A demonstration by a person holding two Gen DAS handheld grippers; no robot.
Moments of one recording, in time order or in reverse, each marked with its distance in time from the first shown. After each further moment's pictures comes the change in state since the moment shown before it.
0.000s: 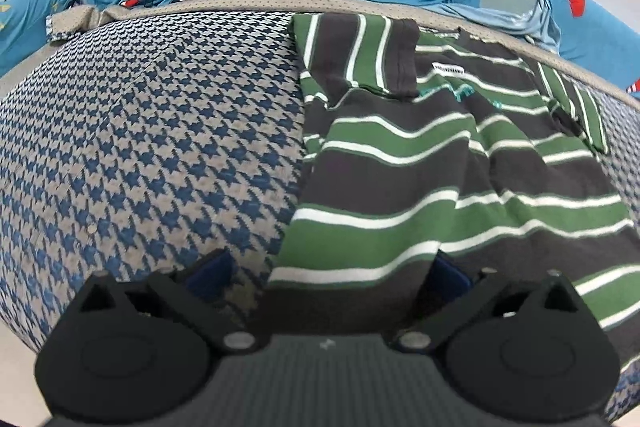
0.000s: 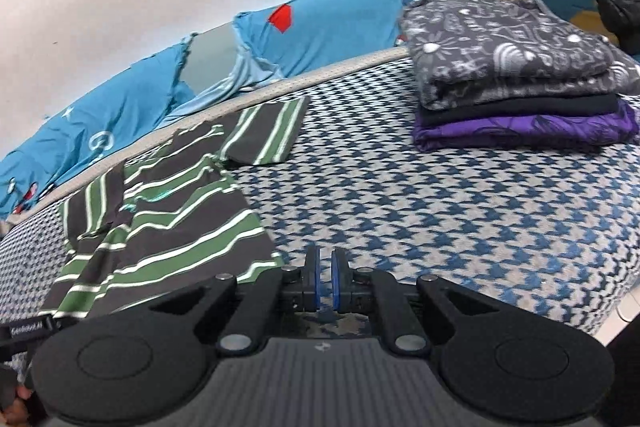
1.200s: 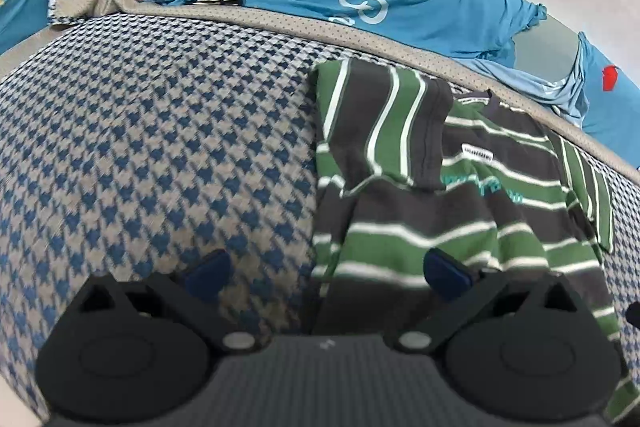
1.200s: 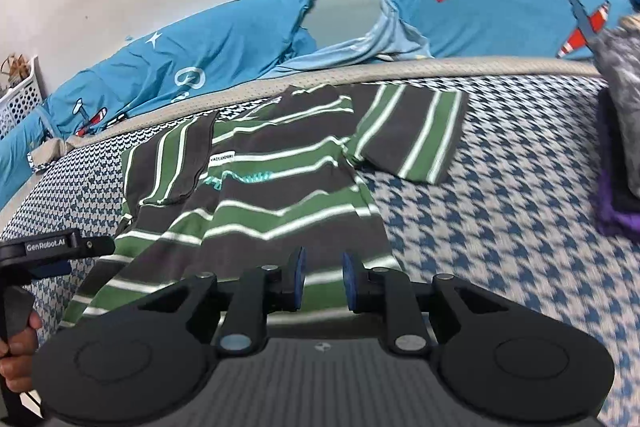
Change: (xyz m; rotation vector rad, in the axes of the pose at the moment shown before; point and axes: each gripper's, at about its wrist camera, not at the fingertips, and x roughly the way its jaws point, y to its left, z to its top) left arm 0.030 0.021 0.066 -0.128 -0.022 -0.050; right arm 0.096 0.093 0.045 -0.257 0.125 0.243
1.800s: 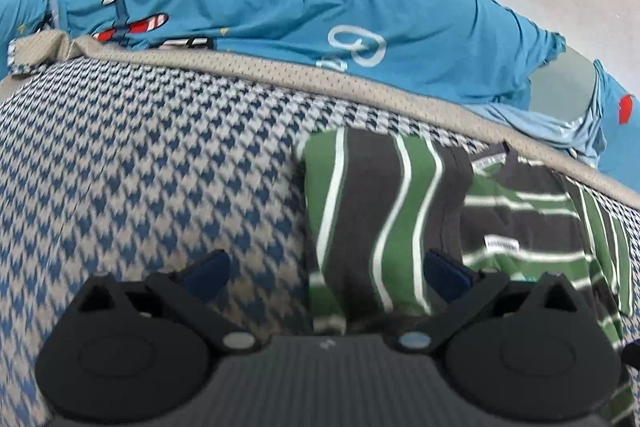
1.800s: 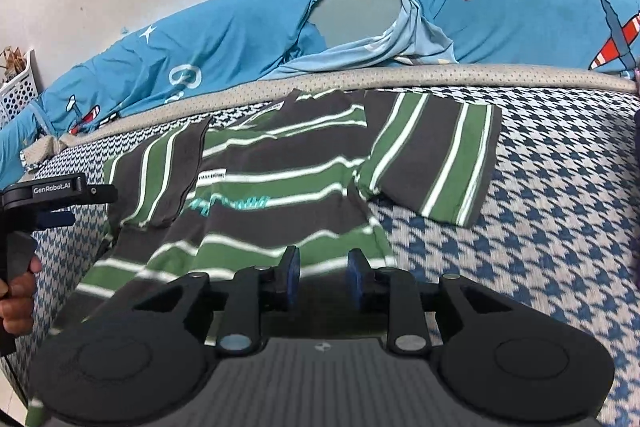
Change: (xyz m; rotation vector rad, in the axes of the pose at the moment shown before) left arm 0.058 0.002 0.072 0.043 -0.065 -0.027; right arm 0.048 0.000 0.031 -0.014 0.012 0.008
